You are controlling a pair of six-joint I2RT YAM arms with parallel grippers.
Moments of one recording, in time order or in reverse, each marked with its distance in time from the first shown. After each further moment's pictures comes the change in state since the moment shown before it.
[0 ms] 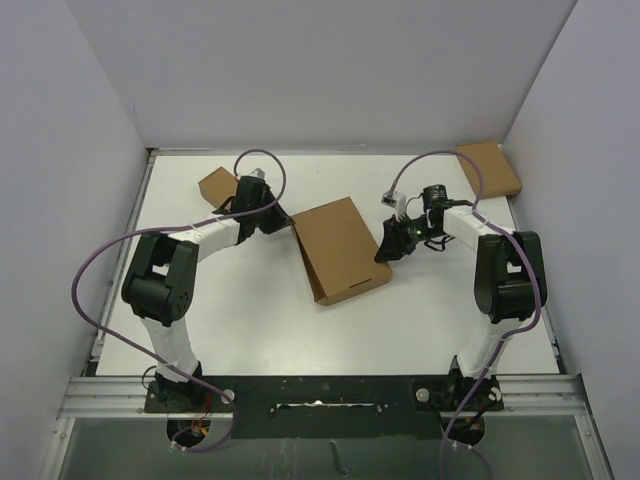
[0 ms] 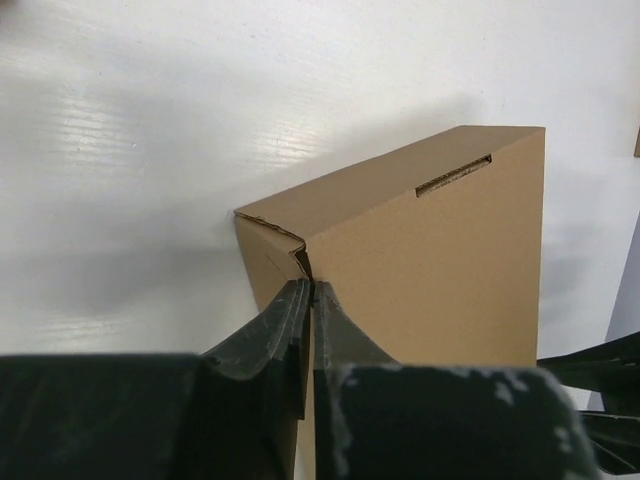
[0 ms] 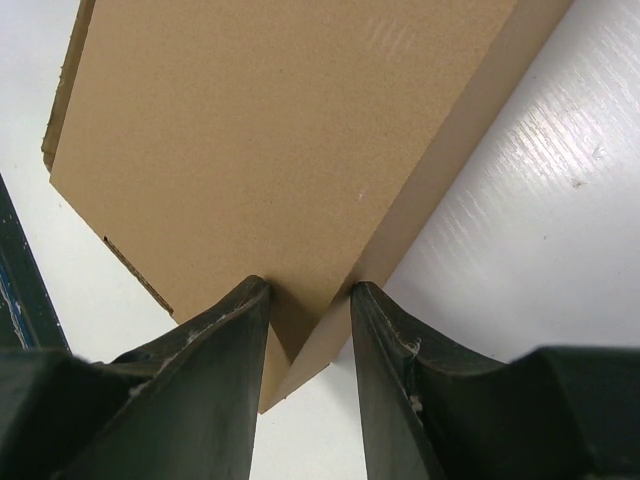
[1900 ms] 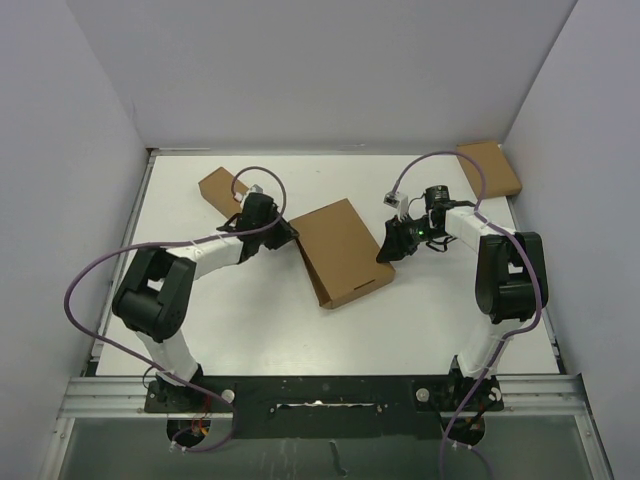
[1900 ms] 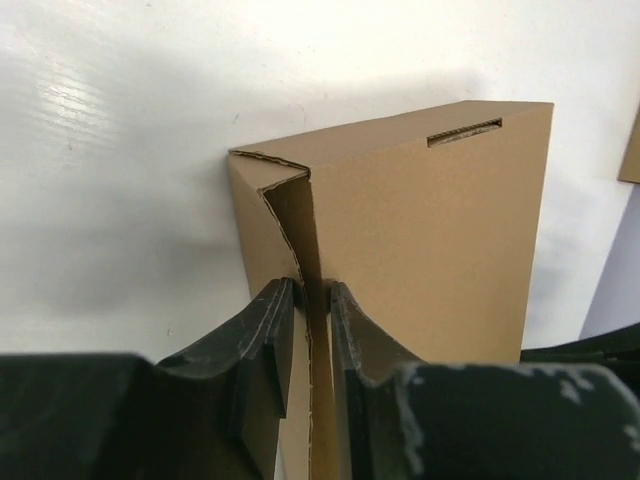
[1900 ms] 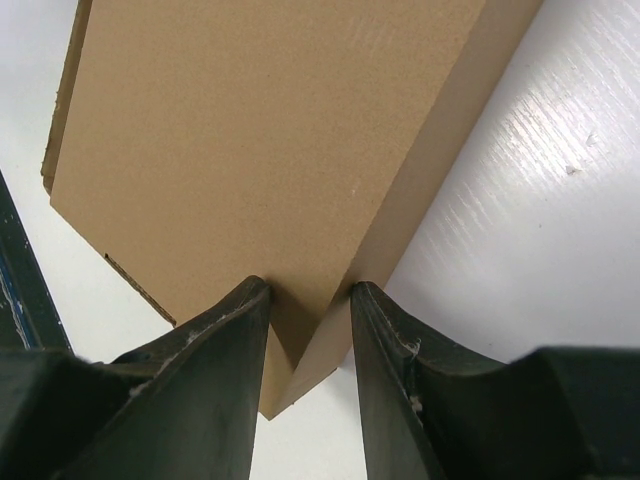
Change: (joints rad) left arm -0.084 -0.126 -0.196 0.080 -0.114 -0.184; right arm -0.013 -0.005 -0.009 0.002 -0.005 0.000
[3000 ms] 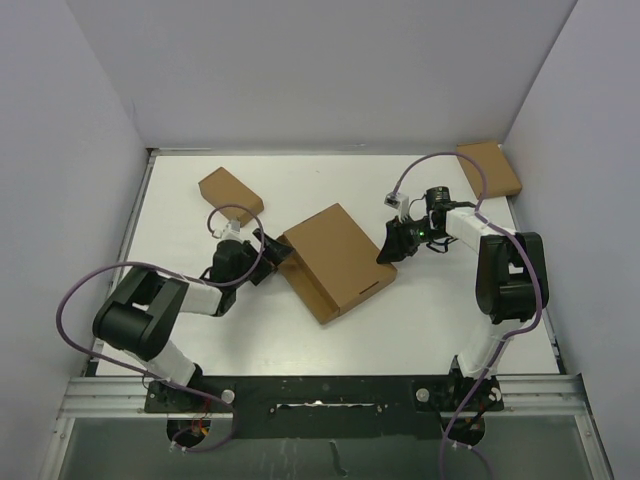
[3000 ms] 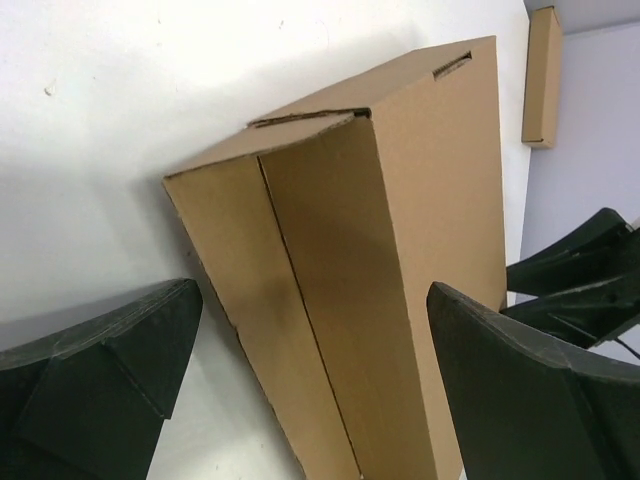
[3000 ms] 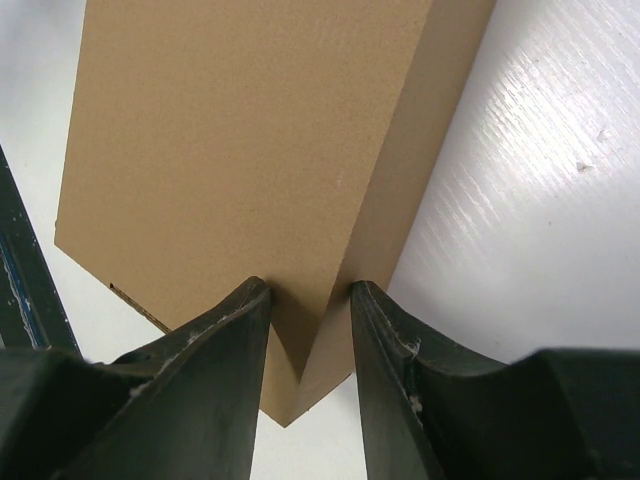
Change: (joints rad) left arm 0.059 -0.163 -0.549 0.646 0.111 -0.045; right arm -0.006 -0.003 -0.009 -0.001 -0.014 0.000
